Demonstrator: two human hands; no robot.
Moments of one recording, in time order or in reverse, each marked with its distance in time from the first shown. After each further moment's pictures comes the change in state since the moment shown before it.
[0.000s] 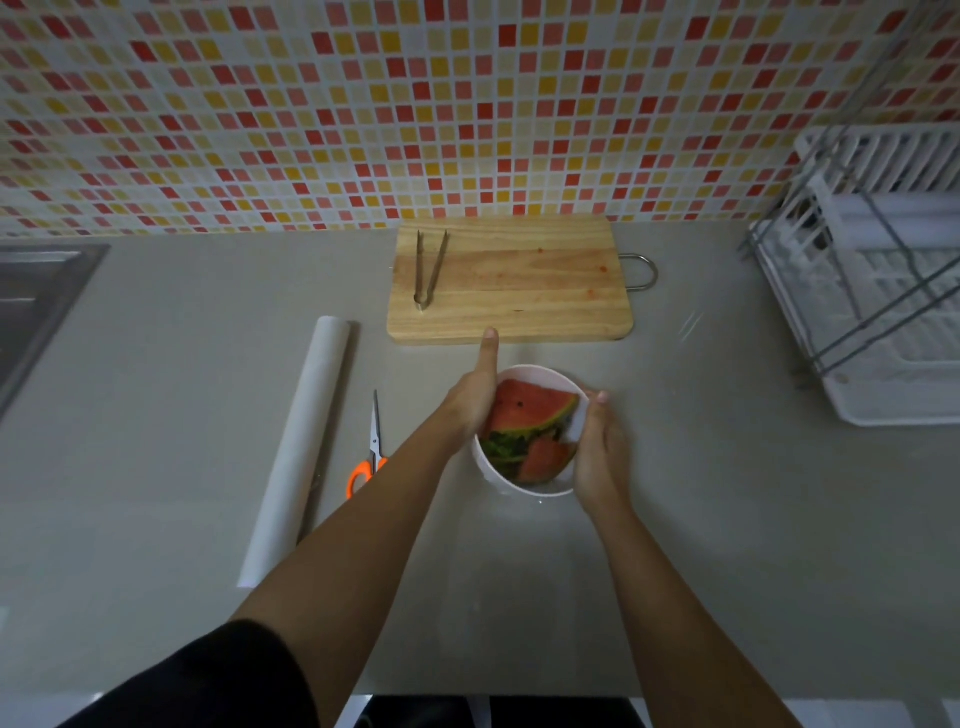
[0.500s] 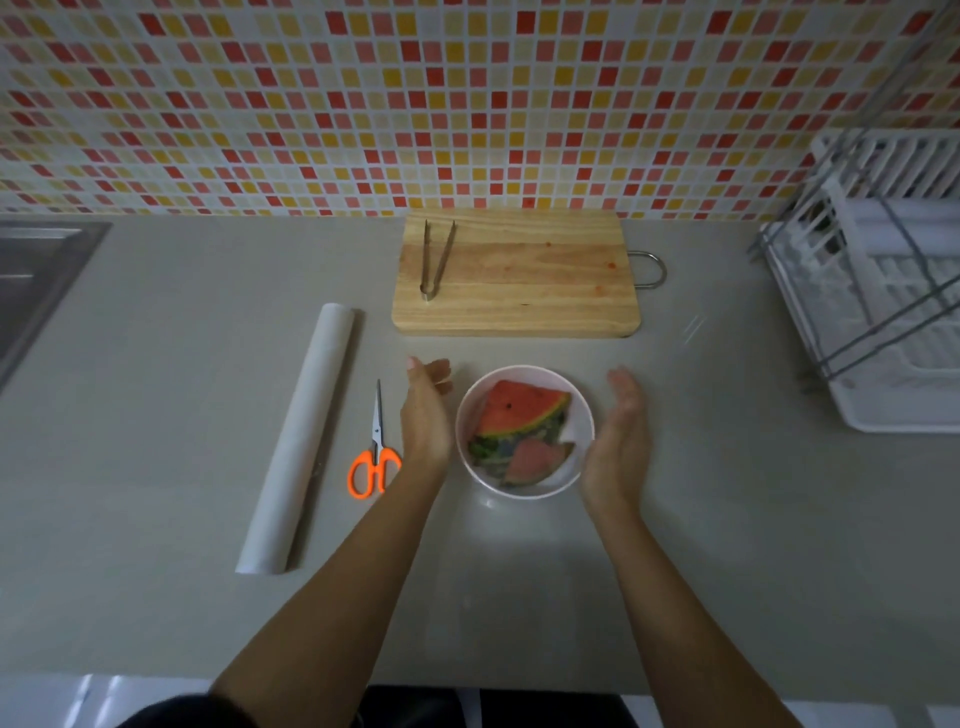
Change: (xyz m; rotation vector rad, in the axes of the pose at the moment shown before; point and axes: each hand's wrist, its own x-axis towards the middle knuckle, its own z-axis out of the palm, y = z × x) left_hand -0.012 -0.051 -0.007 -0.440 0.552 0.259; right_hand -0.007 -0.006 -0.007 -0.058 0.103 -0.284
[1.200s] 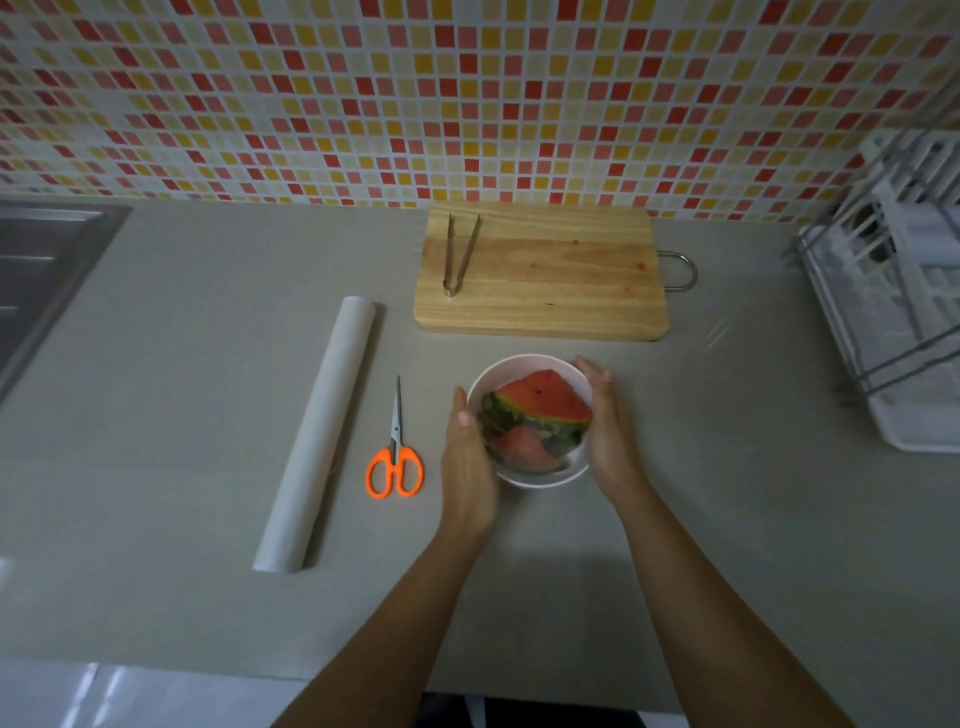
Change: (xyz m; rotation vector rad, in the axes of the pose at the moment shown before) left_hand -0.040 -0.032 0.001 -0.166 -0.074 0.069; right_hand 0.025 -0.002 0.029 0.243 -0.334 0.245
